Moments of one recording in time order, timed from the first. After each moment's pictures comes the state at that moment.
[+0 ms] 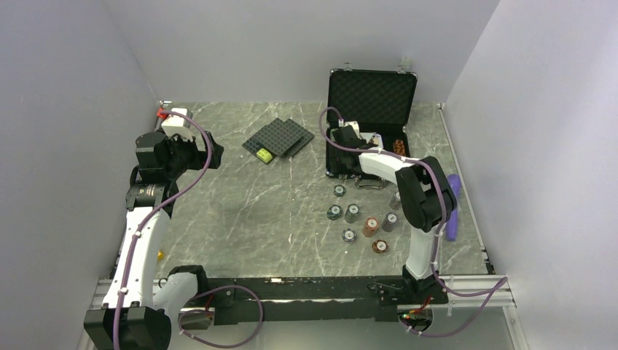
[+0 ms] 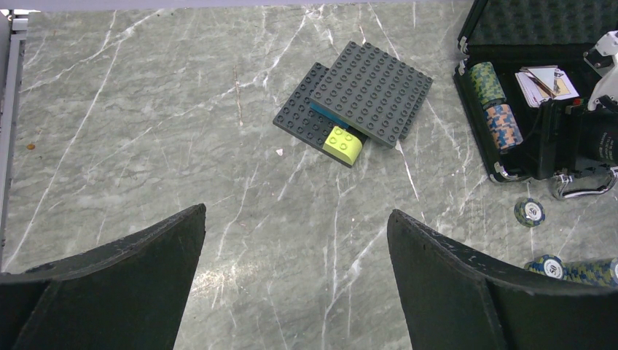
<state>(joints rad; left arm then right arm) 0.05 0.95 0.94 -0.30 0.29 -0.07 0.47 1.92 1.24 -0.26 0.32 0.29</state>
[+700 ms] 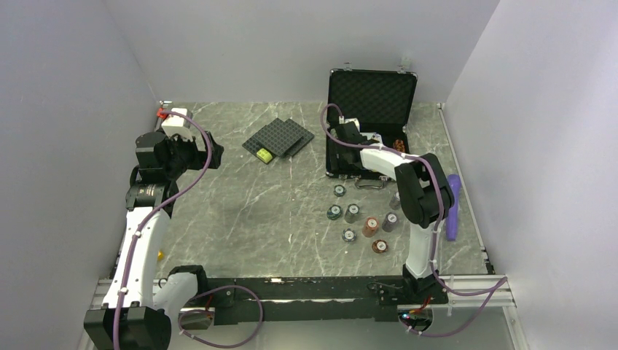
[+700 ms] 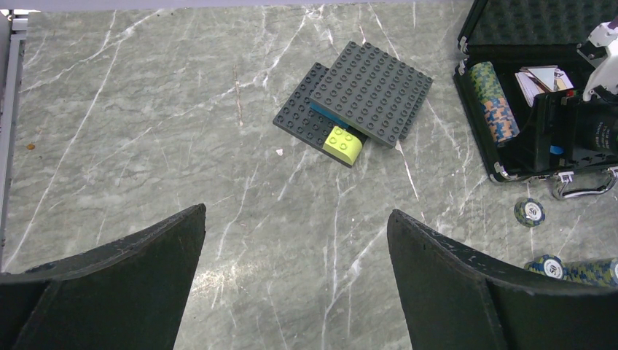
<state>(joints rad) 0.05 0.95 0.94 -0.30 0.29 -0.07 0.43 1.97 1.29 -0.27 0.28 0.26</state>
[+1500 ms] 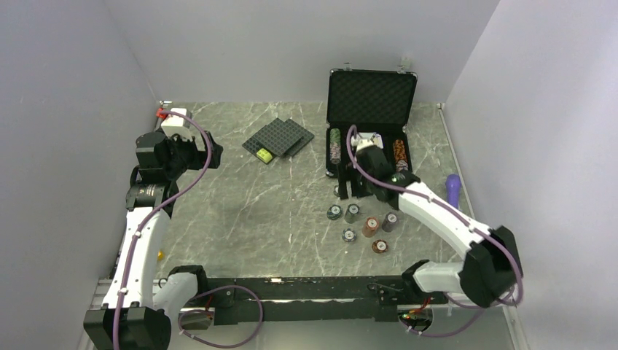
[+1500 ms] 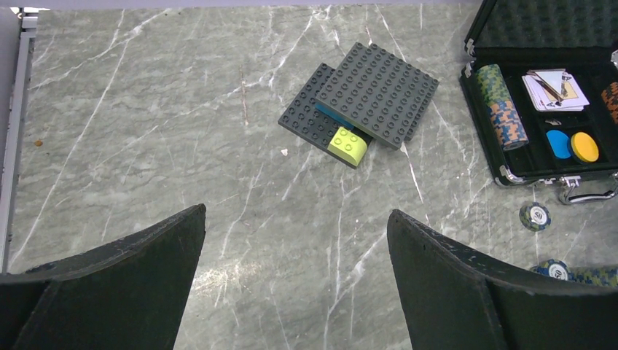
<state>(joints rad) 0.05 0.95 0.94 -0.30 0.27 -0.07 0.54 1.31 0.95 -0.46 0.09 0.28</state>
